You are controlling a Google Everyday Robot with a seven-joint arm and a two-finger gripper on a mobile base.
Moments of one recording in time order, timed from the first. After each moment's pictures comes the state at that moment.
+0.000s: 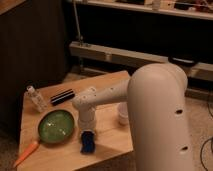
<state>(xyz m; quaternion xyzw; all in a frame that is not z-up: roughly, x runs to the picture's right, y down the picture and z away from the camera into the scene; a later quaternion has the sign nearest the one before) -0.106 0.250 0.791 -0.35 0.28 0.62 0.65</state>
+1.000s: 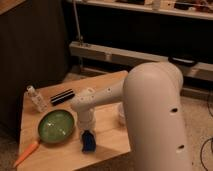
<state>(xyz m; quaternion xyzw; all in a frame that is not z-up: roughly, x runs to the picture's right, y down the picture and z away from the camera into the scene) -0.105 0.243 0.790 -0.32 0.28 0.63 0.65</state>
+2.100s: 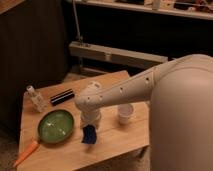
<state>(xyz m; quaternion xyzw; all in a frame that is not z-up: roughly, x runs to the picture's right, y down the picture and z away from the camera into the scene) -0.078 0.185 0.744 -0.26 0.21 0.68 0.66</state>
